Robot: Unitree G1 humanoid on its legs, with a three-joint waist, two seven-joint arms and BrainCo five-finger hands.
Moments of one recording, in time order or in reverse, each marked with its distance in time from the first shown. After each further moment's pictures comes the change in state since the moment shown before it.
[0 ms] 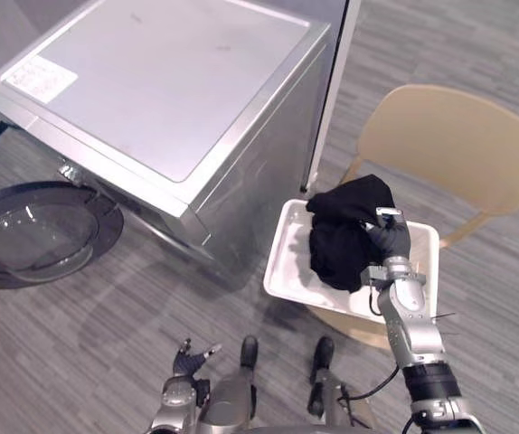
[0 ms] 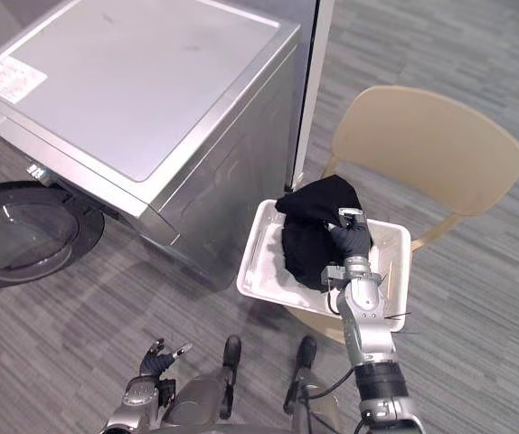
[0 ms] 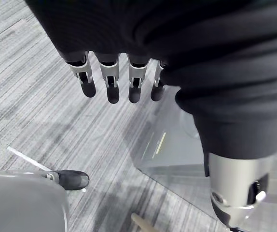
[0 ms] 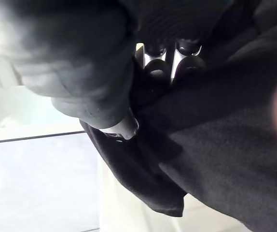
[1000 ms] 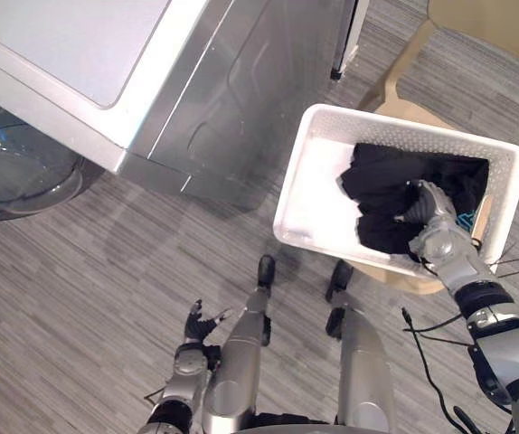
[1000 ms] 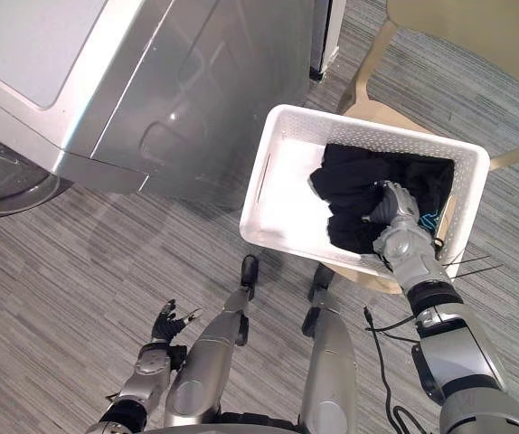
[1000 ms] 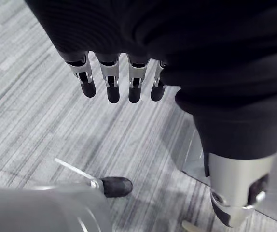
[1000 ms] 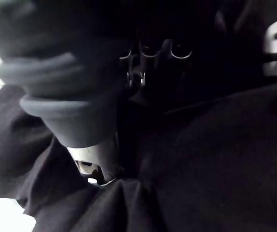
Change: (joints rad) left arm -0.168 -0.041 -0.091 -0.048 -0.004 -0.063 0.030; right arm -0.611 -0.494 0.308 0.835 -0.556 0.150 -0.116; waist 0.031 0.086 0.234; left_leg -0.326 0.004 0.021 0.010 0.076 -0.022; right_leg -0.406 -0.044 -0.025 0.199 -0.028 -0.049
